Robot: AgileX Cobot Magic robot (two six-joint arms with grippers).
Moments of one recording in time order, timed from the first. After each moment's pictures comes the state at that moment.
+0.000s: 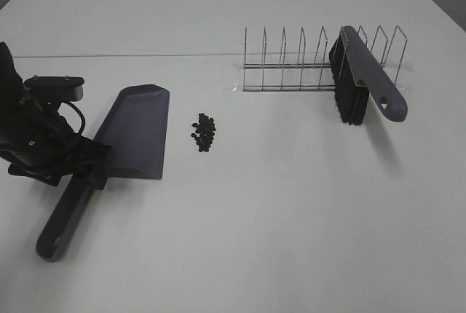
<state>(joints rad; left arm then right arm) -0.24 1.88 -0.93 -0.19 0.42 0.00 0.01 -0.01 -0.50 -0.01 1.06 0.01</state>
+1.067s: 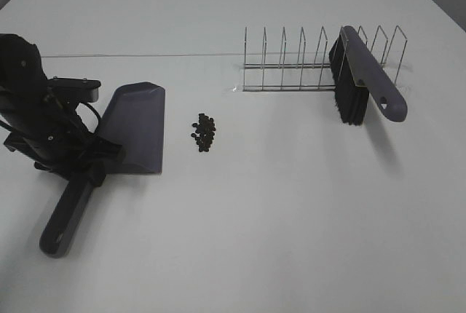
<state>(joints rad) -0.24 2.01 -1.05 -0.14 0.49 0.00 0.01 -0.01 -0.50 -0.01 1.06 0.01</state>
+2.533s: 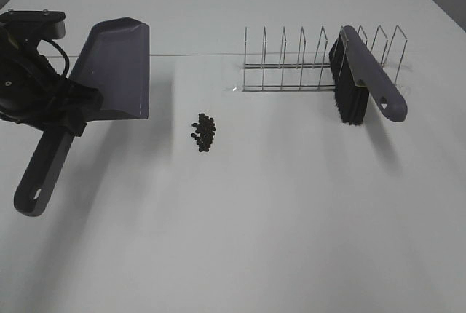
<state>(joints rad) -0.24 1.72 -1.04 -0.08 0.58 -0.08 0.01 0.77 -0.76 0.05 0.68 -0.01</state>
